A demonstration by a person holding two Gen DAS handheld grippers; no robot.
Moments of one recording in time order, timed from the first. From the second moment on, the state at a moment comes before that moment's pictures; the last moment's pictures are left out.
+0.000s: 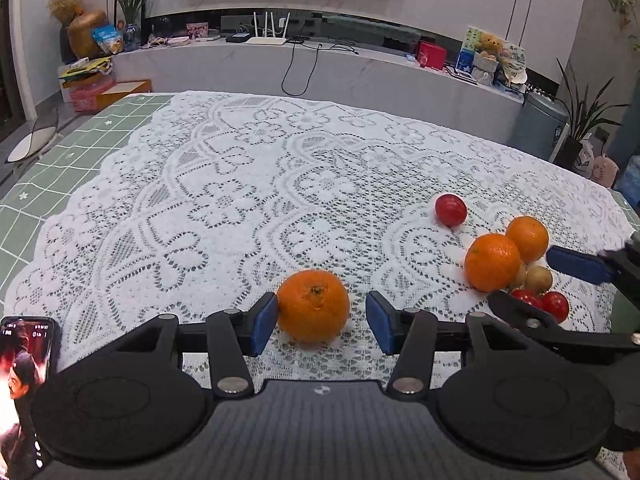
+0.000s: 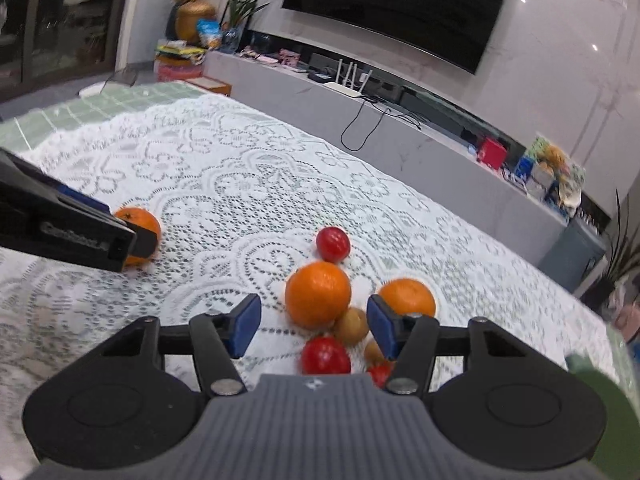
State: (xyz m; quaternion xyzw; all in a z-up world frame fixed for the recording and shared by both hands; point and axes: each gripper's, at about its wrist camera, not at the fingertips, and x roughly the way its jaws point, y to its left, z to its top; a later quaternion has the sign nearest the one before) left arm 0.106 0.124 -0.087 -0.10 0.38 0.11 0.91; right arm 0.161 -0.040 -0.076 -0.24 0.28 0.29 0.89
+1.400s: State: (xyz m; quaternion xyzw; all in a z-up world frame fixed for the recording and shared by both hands) left arm 0.087 0.073 -0.037 -0.07 0.36 0.05 0.93; right arm 0.114 -0.105 -0.020 -0.16 0.28 0.27 0.91
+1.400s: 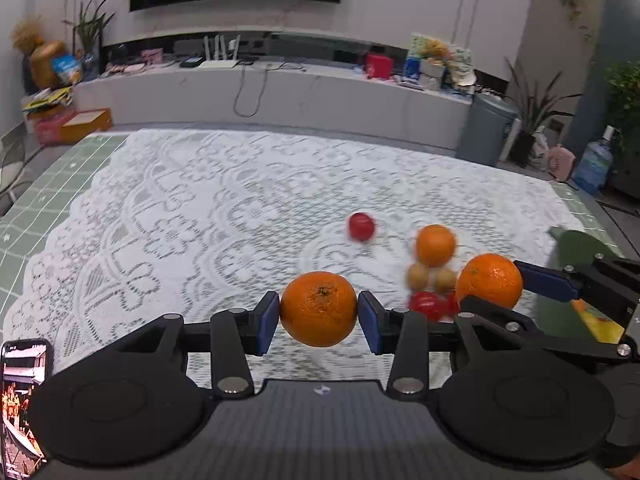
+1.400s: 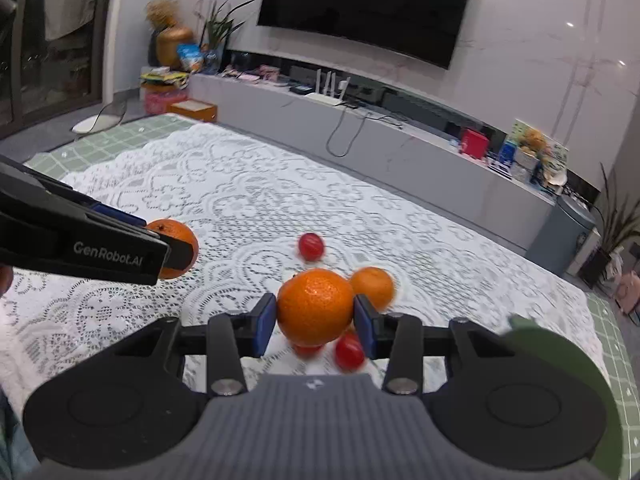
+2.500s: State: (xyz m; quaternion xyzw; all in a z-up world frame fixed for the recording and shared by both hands) left arm 0.125 -0.110 -0.003 0.02 0.35 -0.17 0.92; right arm 0.118 -0.278 0.000 -0.10 0.34 0.11 0.93
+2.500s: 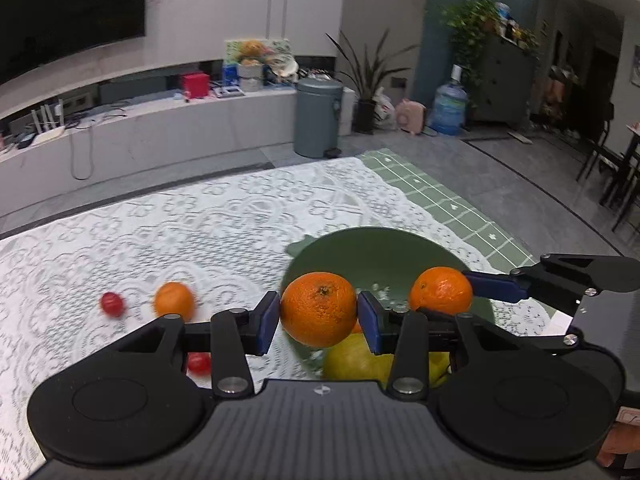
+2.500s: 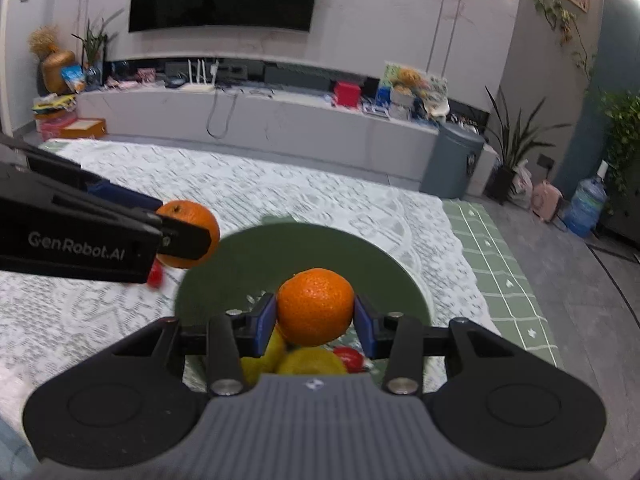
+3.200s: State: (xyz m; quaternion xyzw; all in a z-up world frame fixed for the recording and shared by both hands) left arm 0.186 -0.158 -0.043 0.07 0.42 -0.20 0.88; right arm 0.171 -0.288 -0.042 -0.16 0.40 0.12 0.89
